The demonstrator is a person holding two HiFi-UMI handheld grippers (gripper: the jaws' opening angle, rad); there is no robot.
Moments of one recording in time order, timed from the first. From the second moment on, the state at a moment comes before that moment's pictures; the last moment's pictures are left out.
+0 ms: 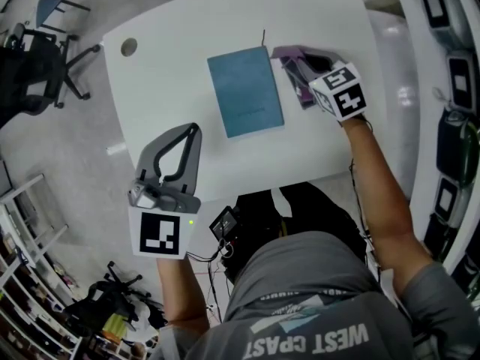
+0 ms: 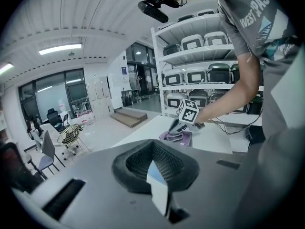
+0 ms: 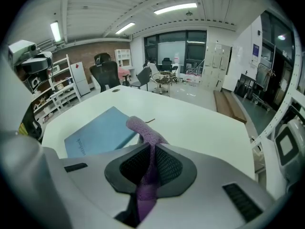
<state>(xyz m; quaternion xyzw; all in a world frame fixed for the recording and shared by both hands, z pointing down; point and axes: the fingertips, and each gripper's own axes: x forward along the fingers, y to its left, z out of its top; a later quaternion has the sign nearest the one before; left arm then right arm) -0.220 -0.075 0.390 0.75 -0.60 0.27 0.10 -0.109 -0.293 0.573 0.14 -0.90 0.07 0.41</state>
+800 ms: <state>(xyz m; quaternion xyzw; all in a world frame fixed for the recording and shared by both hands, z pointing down) -0.159 -0.081 0.305 0.75 -0.60 0.27 0.01 0.027 -0.267 0.538 0.18 -0.89 0.09 0.41</state>
